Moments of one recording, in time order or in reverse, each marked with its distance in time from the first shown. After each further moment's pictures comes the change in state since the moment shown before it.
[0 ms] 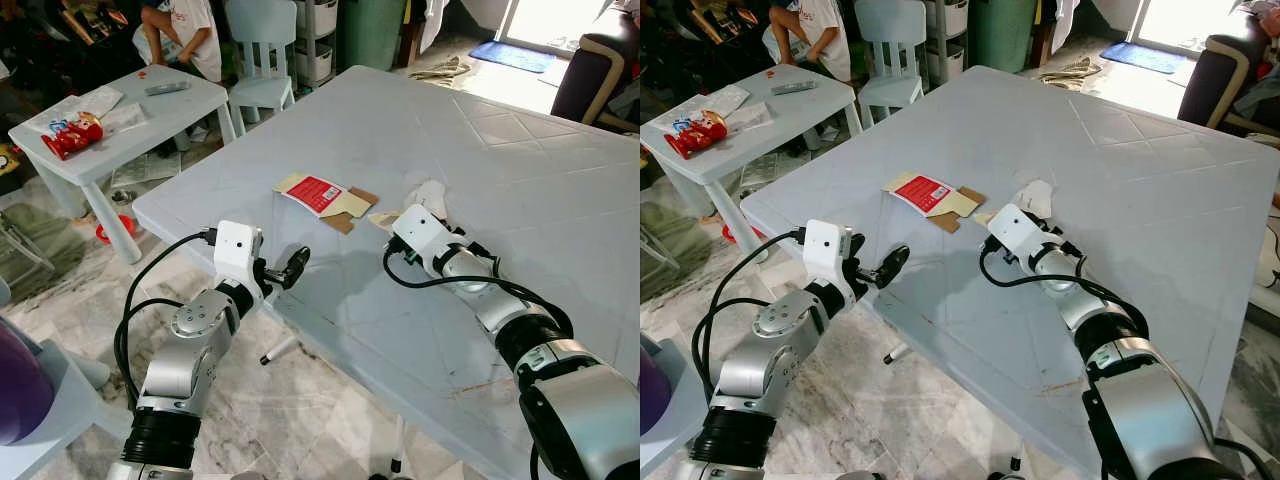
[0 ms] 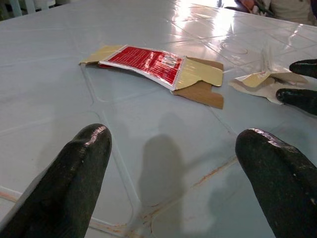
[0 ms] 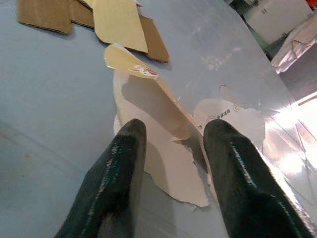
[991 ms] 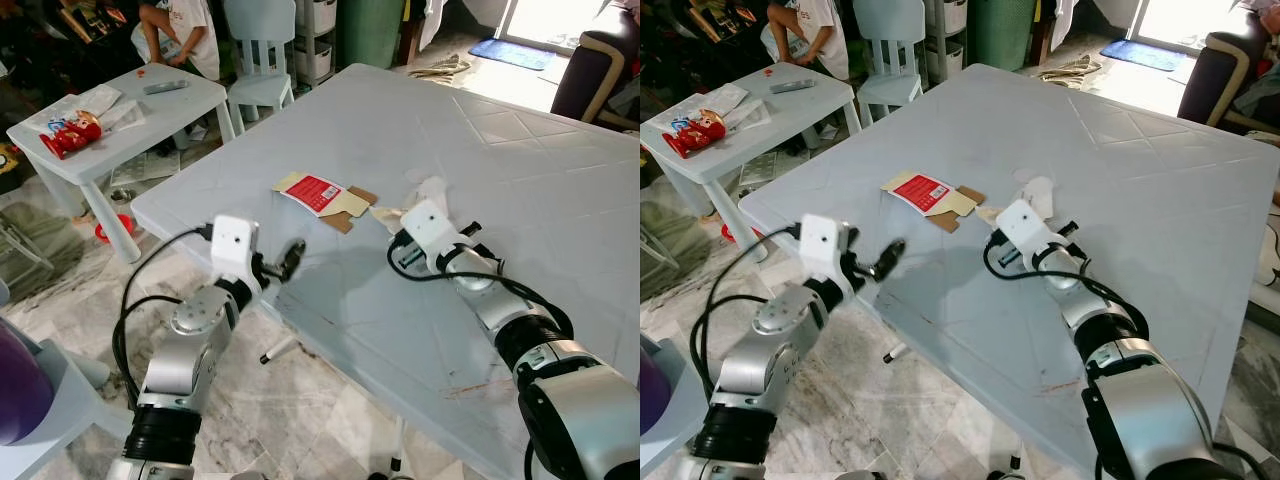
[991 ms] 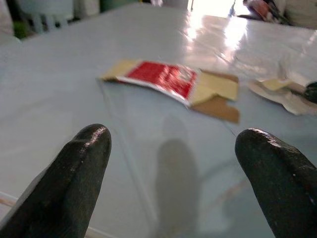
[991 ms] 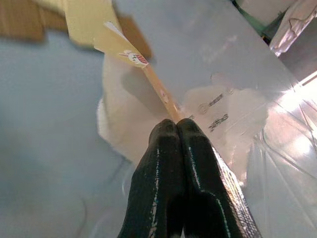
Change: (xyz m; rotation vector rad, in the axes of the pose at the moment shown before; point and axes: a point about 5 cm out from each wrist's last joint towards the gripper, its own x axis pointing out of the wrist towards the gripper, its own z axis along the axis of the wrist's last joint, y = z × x) left arm 0.001 0.006 0.010 0.030 -0.049 0.078; right arm 0.000 -0.005 0.001 0.135 -0.008 -0.030
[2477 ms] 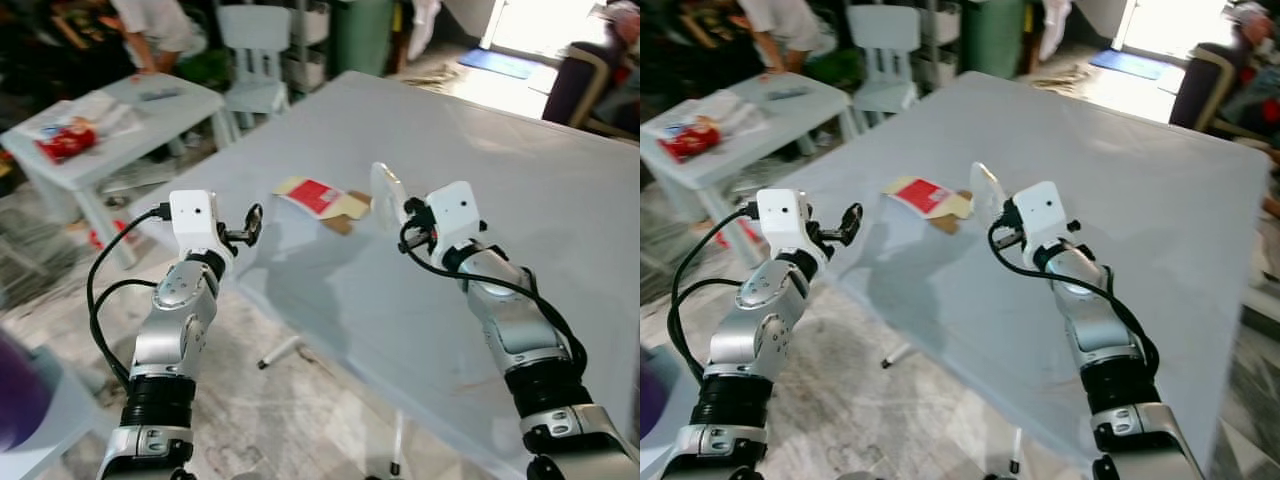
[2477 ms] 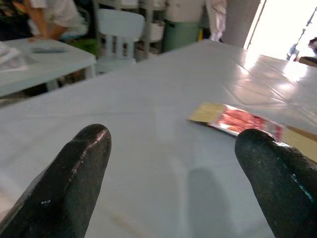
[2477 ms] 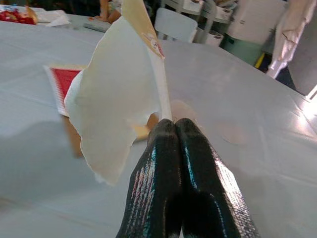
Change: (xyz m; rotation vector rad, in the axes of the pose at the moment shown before) left arm 0.010 0.035 0.018 -0.071 -0.062 0.251; right arm -0.032 -0.002 0.025 0.316 -0.167 -0.003
